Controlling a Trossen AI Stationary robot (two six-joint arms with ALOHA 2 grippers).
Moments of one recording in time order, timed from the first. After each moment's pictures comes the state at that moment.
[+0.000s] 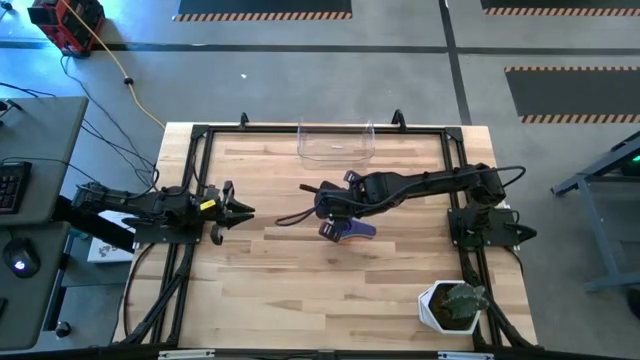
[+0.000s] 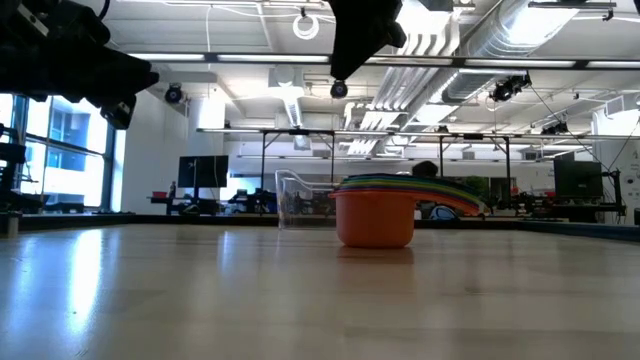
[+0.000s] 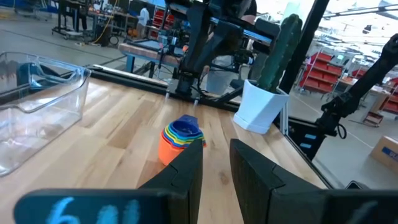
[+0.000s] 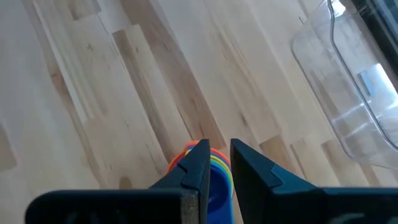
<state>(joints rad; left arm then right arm) -0.14 0.10 0.01 0.10 -0.11 -0.25 0.13 1.88 1.82 -1.07 0.31 0.47</state>
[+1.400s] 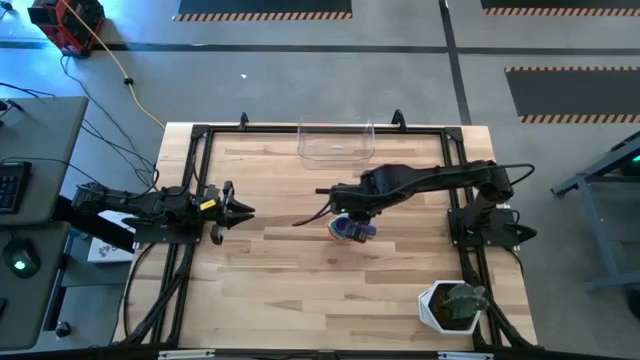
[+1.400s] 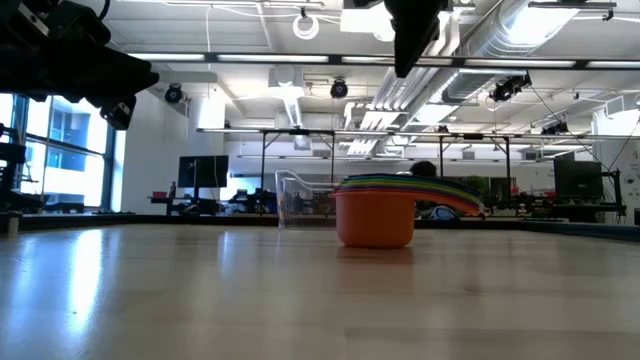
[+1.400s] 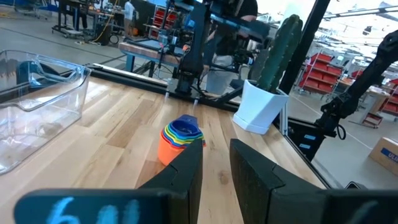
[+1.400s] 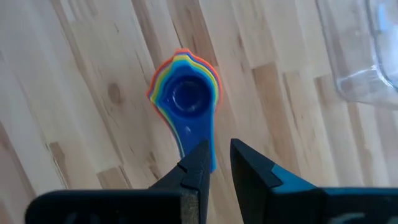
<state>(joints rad) -0.14 0.10 0.01 0.09 -0.12 -0.26 0.12 1.81 1.82 -1.36 0.16 0.40</state>
